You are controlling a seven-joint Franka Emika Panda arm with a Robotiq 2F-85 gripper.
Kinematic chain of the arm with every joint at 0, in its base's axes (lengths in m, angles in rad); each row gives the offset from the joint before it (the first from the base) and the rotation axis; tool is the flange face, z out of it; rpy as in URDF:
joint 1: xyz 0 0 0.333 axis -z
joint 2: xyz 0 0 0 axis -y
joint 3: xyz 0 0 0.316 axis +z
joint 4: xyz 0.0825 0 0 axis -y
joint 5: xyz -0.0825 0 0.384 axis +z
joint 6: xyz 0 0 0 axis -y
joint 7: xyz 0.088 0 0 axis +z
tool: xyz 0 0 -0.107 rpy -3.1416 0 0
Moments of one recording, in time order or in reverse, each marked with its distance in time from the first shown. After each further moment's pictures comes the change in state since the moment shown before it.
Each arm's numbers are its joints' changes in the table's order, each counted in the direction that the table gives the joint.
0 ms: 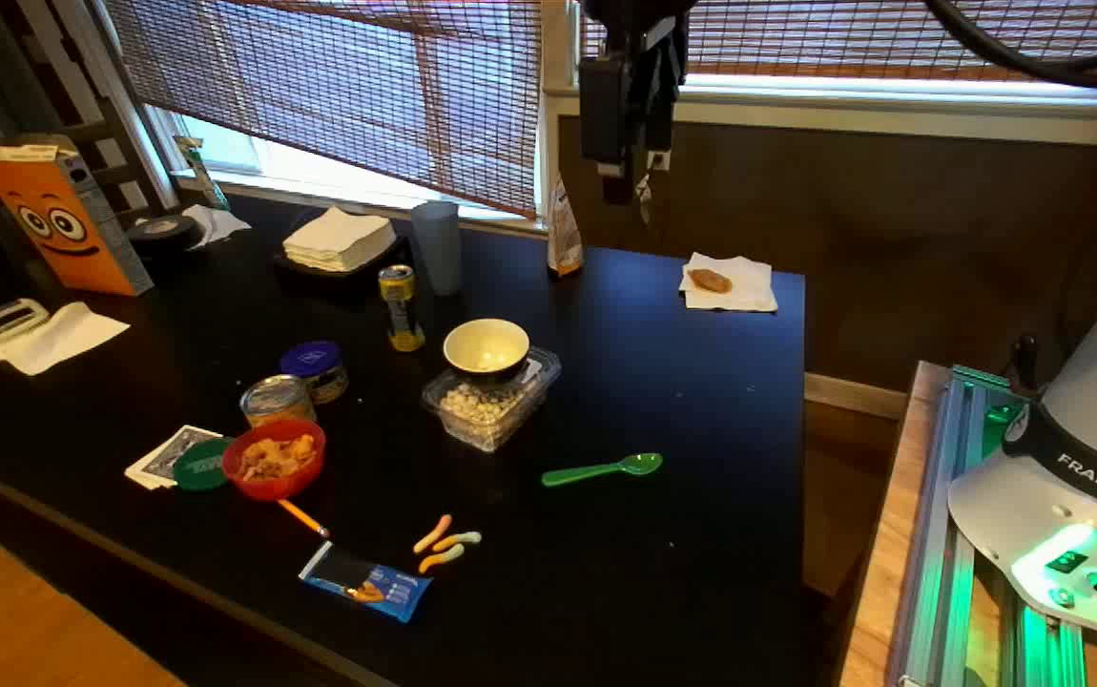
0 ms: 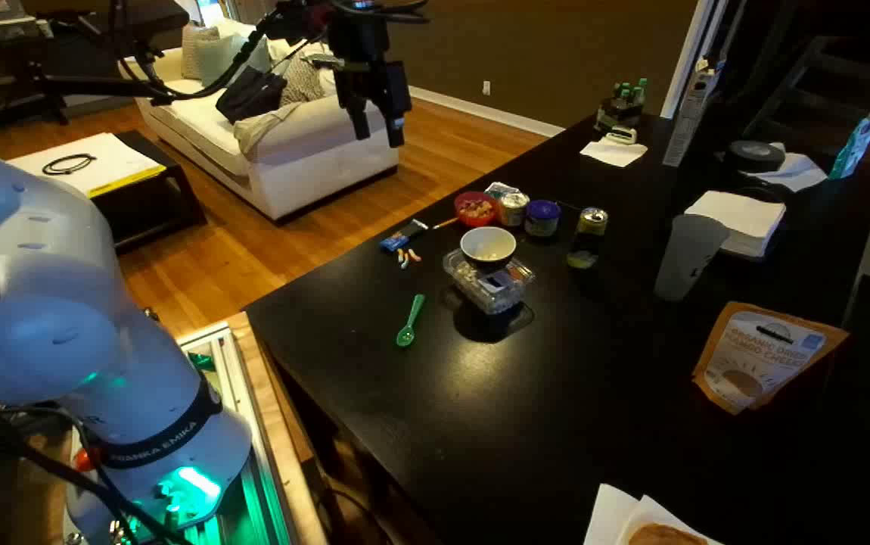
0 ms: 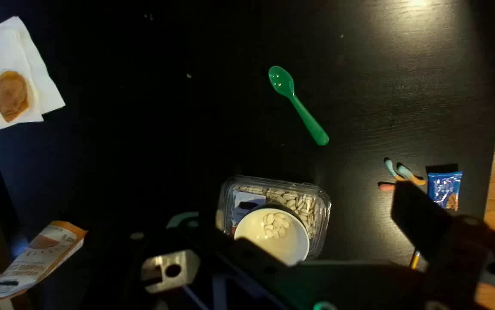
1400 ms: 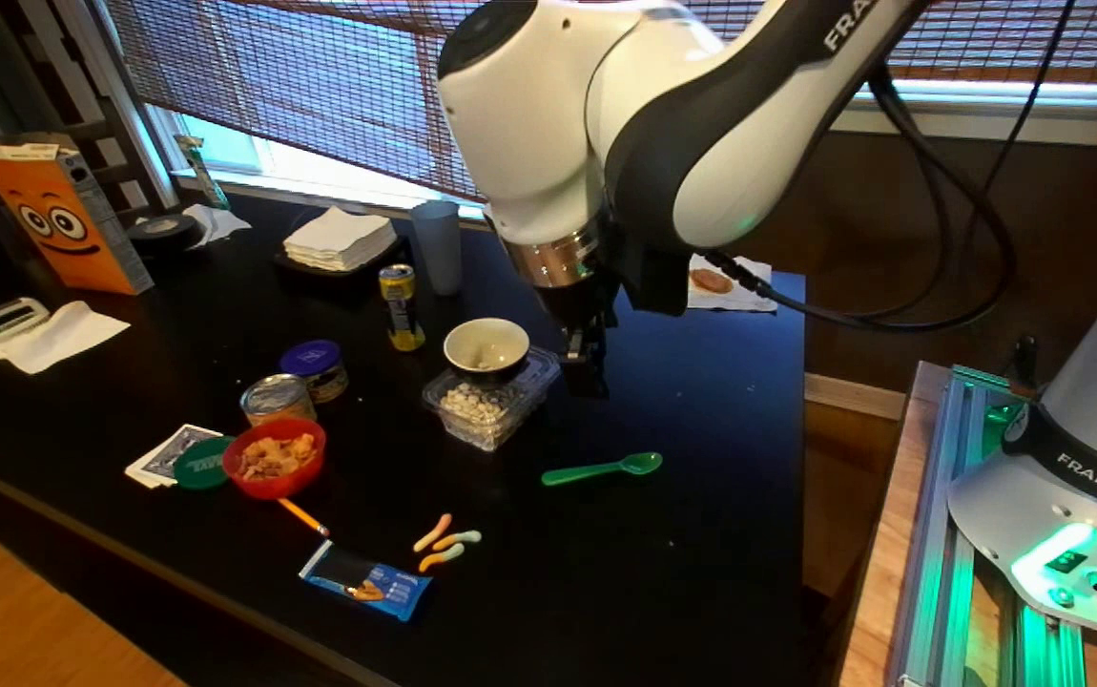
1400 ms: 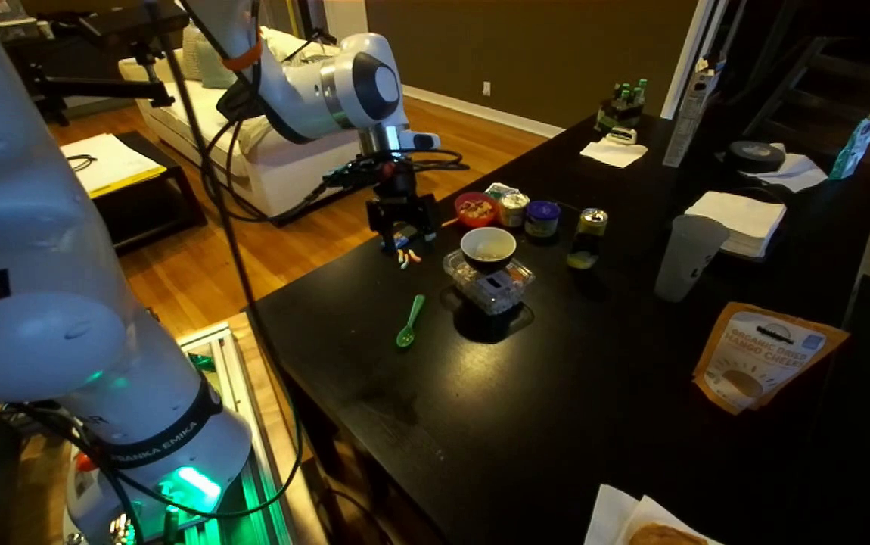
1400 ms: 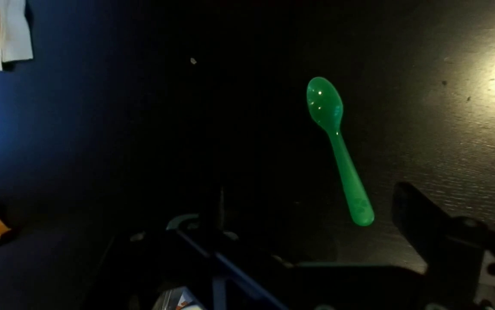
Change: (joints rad) arm -0.048 -0.542 0.004 -0.034 -0.440 0.325 -0.163
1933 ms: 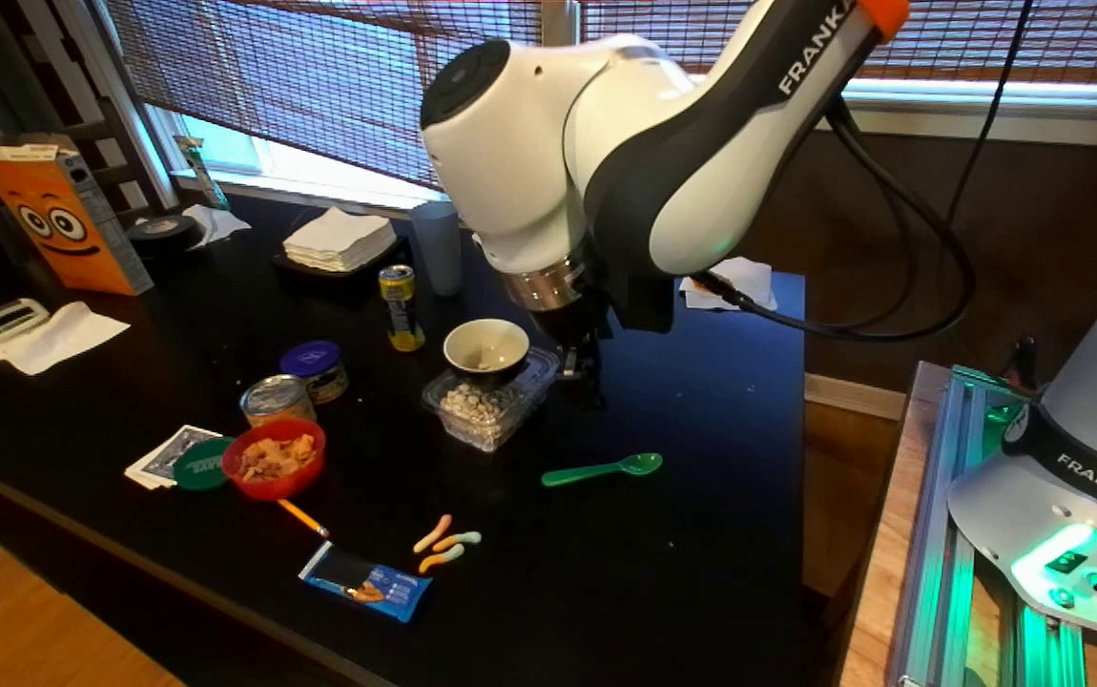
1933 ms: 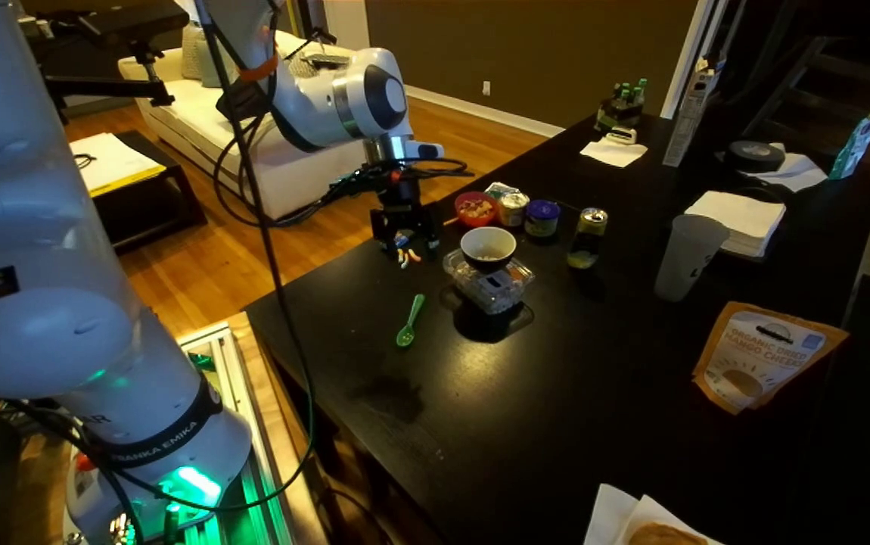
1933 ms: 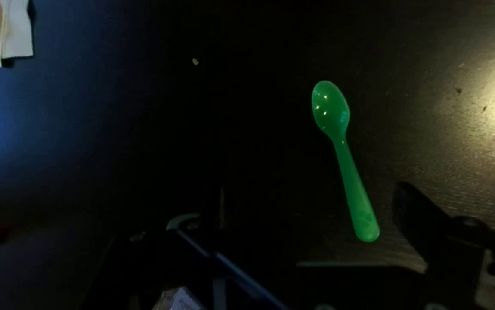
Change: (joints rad) arm -0.045 -0.074 -0.044 0.040 -0.032 -0.022 -0.001
